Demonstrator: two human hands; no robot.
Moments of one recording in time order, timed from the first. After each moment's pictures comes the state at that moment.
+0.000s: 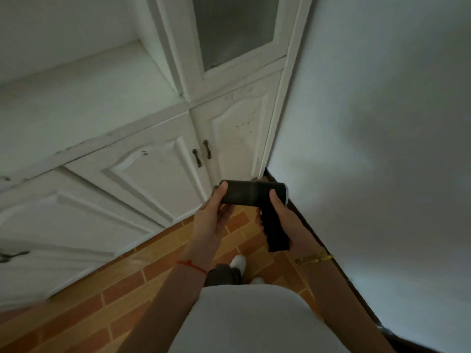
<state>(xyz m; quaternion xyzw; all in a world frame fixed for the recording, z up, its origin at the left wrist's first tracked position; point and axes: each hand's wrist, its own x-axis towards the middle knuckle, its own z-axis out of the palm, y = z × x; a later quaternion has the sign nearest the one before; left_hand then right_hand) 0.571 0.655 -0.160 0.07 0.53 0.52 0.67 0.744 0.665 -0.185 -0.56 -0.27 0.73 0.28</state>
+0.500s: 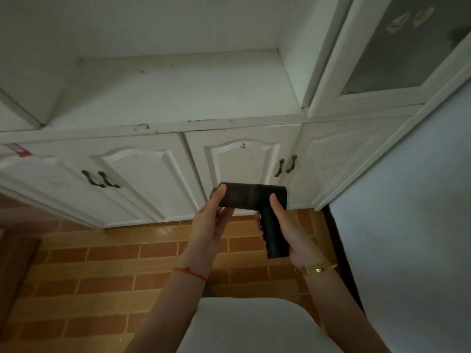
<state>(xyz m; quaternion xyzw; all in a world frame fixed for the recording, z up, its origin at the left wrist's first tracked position) 0.414 0.579 -0.146 -0.05 0.51 0.67 0.53 0.577 0.653 -0.146 -0.47 -0.41 0.77 0.12</state>
